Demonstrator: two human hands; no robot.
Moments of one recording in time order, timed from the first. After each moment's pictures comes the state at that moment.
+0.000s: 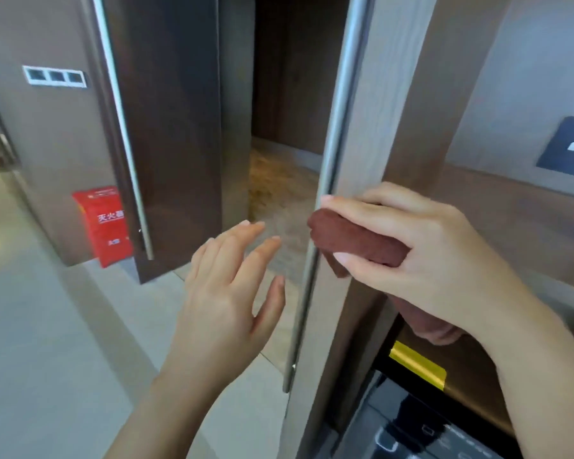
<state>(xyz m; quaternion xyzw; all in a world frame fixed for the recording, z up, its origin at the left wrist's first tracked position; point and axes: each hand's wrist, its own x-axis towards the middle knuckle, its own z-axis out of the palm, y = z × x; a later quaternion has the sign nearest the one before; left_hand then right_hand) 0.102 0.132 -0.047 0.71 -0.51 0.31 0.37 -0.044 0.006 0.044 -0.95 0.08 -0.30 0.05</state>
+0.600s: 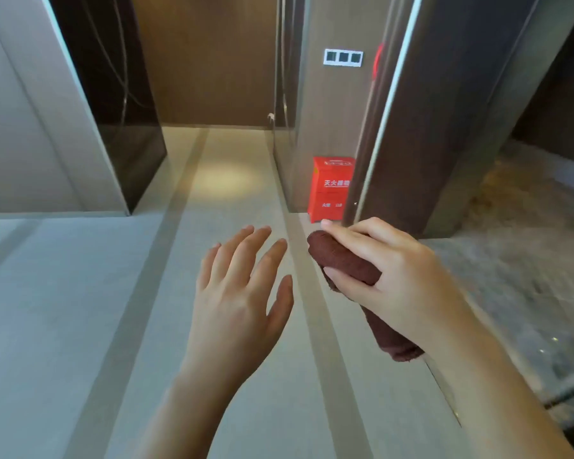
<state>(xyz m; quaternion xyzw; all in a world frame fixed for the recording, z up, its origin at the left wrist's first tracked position) 0.225 0.459 -0.089 0.89 -0.20 0.35 0.20 0.214 0.280 -0.042 -0.93 -0.18 -0.24 0.18</state>
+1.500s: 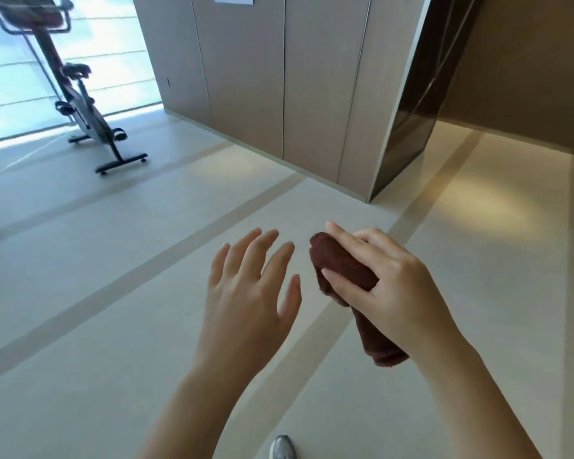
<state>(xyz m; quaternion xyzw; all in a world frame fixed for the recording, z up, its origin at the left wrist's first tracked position) 0.320 0.950 -0.144 0.92 0.21 0.33 0.06 0.445 0.832 -0.127 -0.79 -0.51 -0.09 0.33</state>
